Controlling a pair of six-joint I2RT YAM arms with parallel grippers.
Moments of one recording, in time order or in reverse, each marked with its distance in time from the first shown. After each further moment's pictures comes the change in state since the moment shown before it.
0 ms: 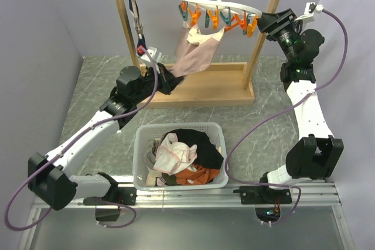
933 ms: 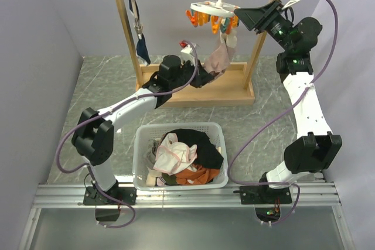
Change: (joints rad) left arm -0.095 0.517 0.297 0.112 0.103 -0.071; right arm 0.090 0.062 0.198 -0.006 -0.278 -0.022
